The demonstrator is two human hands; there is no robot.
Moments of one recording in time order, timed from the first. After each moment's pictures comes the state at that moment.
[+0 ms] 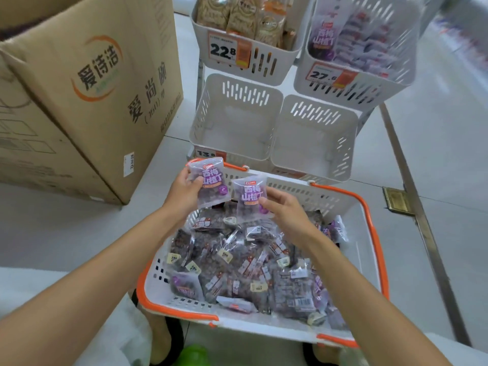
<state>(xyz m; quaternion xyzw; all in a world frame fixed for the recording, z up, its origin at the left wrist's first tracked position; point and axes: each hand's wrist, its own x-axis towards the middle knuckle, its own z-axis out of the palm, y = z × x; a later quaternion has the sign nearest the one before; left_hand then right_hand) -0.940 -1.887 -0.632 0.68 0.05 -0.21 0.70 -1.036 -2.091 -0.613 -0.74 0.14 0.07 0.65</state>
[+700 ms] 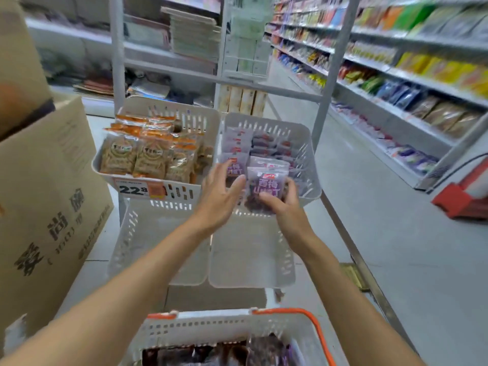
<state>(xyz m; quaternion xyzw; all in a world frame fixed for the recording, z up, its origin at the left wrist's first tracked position) -0.797 -2.125 -0.459 0.80 -0.30 -0.05 0.51 -0.898 -2.253 -0.453 -0.73 0.18 -0.21 0.62</state>
